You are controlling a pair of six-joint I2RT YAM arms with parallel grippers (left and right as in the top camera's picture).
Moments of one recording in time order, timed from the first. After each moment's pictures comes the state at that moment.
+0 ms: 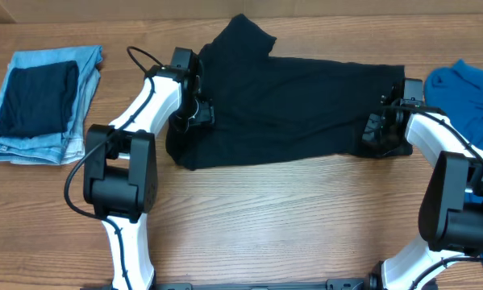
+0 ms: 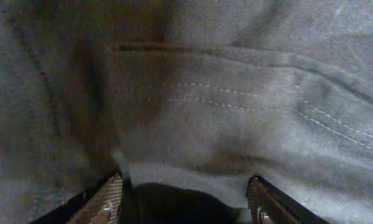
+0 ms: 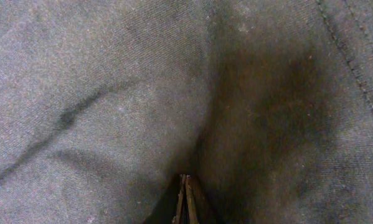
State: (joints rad) left arm -0.21 2.18 1.62 -0.87 0.12 -0.33; right arm -0.16 1.88 1.13 -0.57 -0.05 0.23
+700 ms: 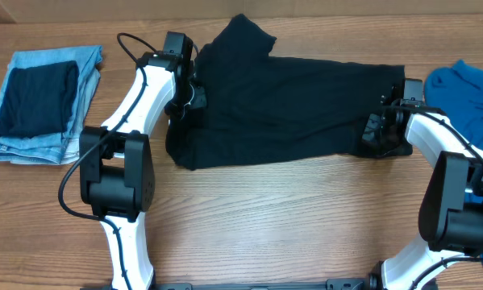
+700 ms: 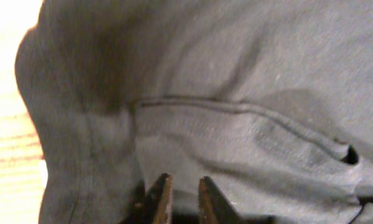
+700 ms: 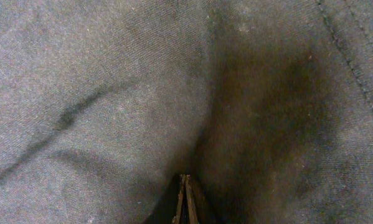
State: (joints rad) left arm -0.18 2.18 1.74 -0.94 0.12 -0.34; right arm -0.16 1.88 1.13 -0.57 -0.05 0.23
